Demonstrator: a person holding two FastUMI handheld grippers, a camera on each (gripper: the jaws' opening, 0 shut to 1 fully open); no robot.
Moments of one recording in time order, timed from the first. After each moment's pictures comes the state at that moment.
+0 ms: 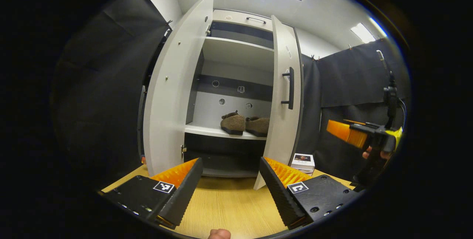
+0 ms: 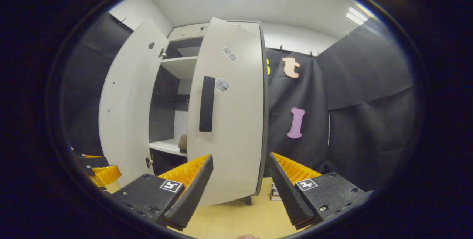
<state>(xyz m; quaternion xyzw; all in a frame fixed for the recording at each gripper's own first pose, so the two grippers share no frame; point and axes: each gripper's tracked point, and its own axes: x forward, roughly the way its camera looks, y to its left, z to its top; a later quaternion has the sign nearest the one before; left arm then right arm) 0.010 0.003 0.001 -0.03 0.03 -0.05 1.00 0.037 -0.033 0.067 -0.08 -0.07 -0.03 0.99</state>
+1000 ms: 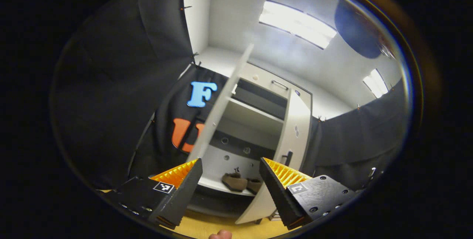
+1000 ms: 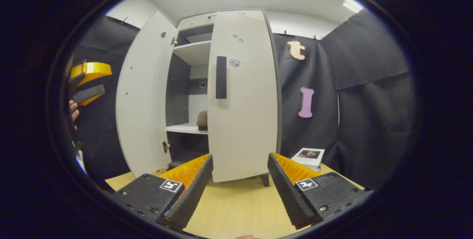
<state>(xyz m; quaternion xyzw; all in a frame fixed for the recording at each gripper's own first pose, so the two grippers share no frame) -0.005 0.129 0.186 -0.16 -0.18 0.01 0.97 0.024 0.002 0.002 -0.06 -0.02 0.01 1.00</state>
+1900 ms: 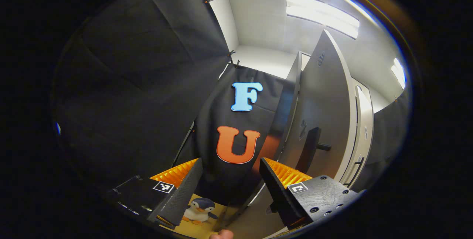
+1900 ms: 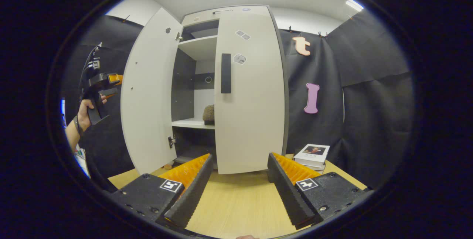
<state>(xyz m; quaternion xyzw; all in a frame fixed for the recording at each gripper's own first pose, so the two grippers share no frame) 0.095 0.281 0.170 -0.14 -0.14 0.12 0.97 0.023 0.008 -0.011 -0.06 0.00 0.02 1.00</state>
